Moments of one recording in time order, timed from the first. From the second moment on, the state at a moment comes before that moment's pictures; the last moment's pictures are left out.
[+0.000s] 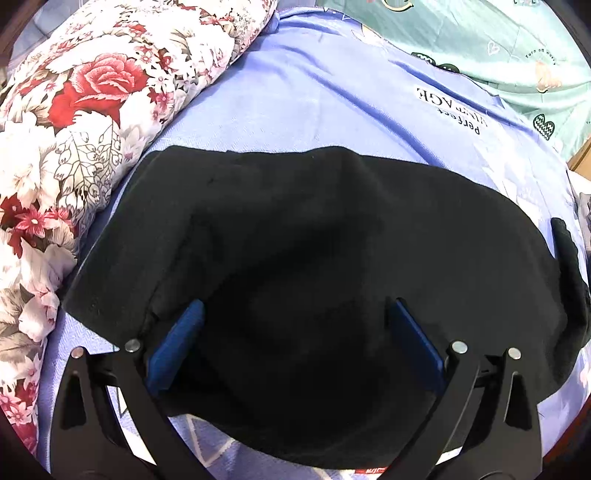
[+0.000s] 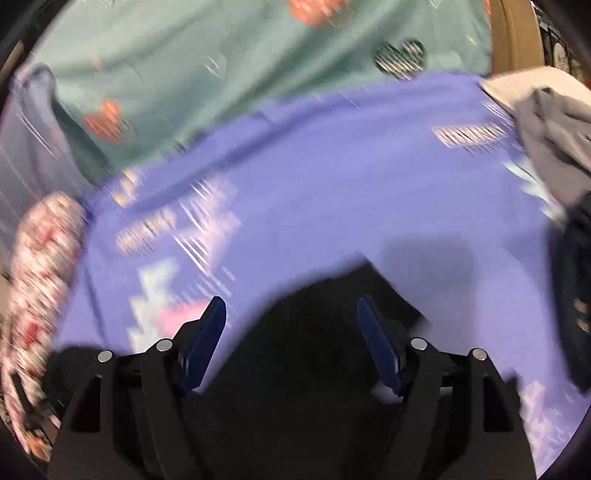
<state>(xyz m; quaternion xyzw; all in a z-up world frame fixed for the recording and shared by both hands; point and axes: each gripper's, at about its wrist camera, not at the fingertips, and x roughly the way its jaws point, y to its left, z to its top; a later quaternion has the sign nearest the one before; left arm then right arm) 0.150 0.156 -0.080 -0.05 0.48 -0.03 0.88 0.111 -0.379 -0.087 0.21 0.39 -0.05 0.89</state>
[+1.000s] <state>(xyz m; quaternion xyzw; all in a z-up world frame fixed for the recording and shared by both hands) 0.136 0.168 -0.081 -0.10 0.44 -0.05 0.89 -0.060 -0.451 -0.133 0.37 0.33 -0.16 0.85</state>
